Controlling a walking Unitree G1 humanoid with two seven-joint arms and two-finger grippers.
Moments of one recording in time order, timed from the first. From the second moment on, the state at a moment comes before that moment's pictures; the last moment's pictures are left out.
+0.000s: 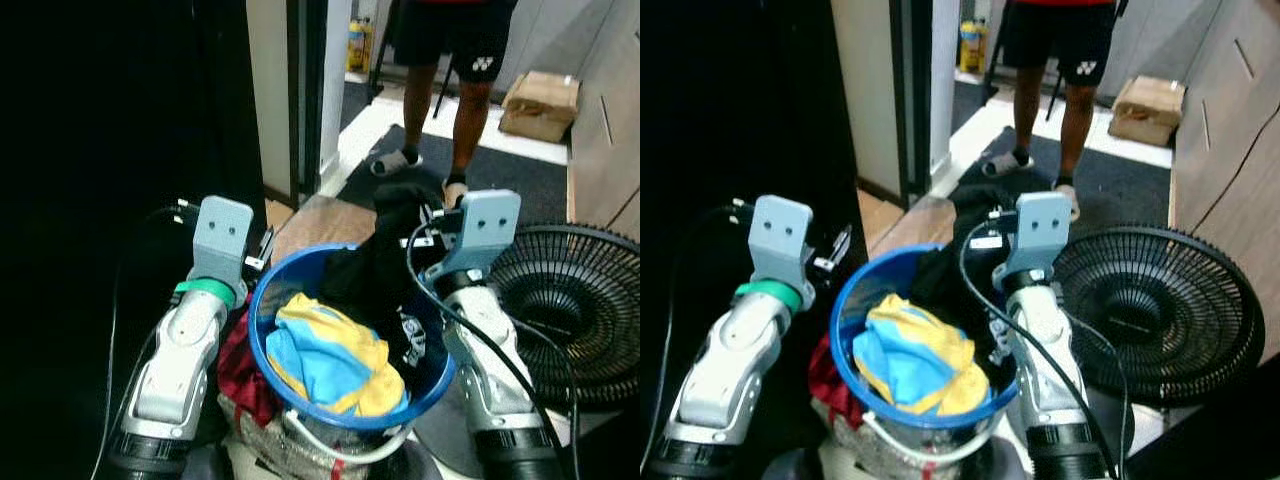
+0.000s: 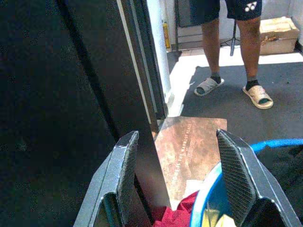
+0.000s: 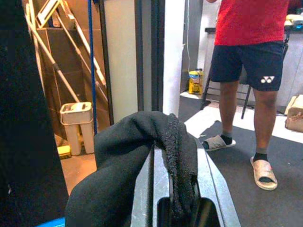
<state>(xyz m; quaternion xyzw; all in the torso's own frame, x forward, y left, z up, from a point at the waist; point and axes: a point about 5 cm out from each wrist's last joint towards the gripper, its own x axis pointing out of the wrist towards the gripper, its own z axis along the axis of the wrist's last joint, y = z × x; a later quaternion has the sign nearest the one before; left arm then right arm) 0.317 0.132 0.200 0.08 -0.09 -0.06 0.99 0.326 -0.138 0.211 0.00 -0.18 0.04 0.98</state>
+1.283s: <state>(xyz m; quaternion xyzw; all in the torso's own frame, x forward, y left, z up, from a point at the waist) 0.318 0.131 0.202 0.07 -0.08 -0.06 0.99 0.327 -0.139 0.209 0.00 -0.17 0.01 0.98</state>
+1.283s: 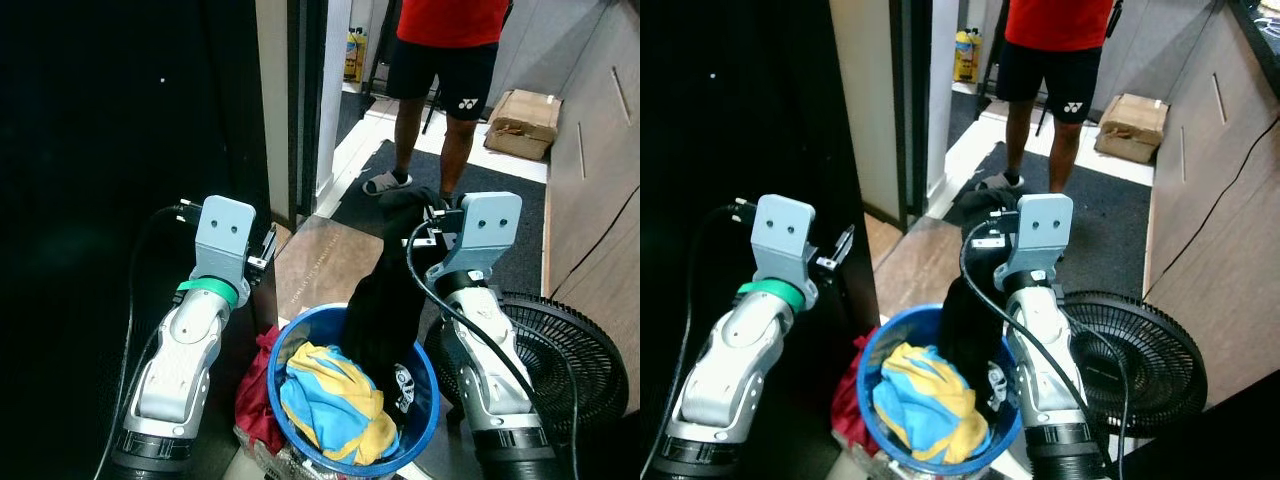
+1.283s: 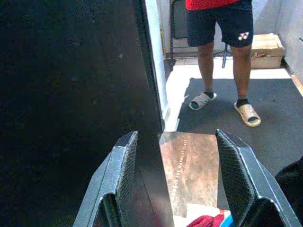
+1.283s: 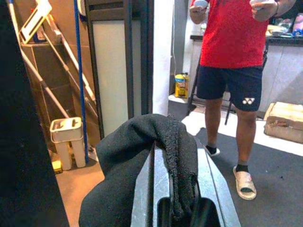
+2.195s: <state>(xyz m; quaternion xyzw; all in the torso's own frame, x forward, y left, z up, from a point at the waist) 0.321 0.134 0.209 0.06 -0.08 -0.06 0.99 0.331 -0.138 0.203 0.02 -0.15 0.00 0.99</state>
